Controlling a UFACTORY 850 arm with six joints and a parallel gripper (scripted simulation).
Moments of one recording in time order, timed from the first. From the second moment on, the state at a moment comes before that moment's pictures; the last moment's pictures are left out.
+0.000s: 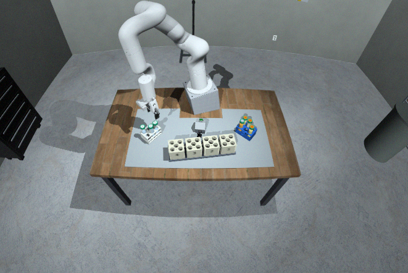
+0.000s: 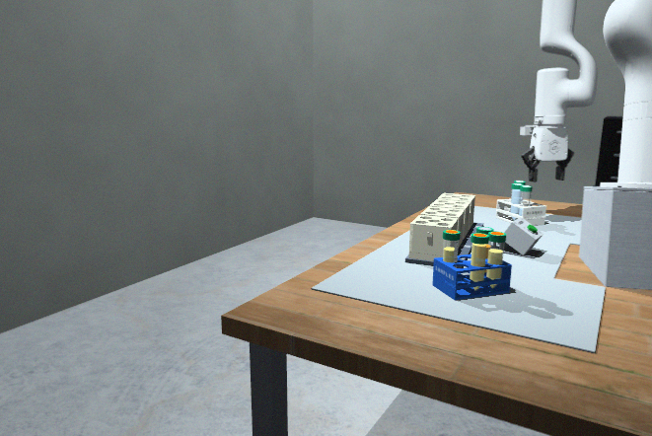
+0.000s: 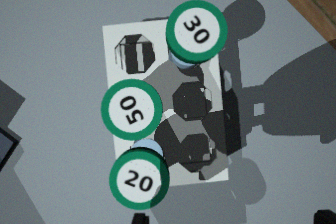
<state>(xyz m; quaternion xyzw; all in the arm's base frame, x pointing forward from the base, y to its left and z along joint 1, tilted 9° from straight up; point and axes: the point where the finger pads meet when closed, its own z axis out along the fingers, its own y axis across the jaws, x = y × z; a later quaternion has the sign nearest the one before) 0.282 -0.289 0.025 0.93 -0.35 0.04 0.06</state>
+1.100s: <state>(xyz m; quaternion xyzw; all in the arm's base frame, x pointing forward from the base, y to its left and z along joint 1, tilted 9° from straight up) 0.277 -0.280 0.084 0.93 -0.35 0.07 0.05</state>
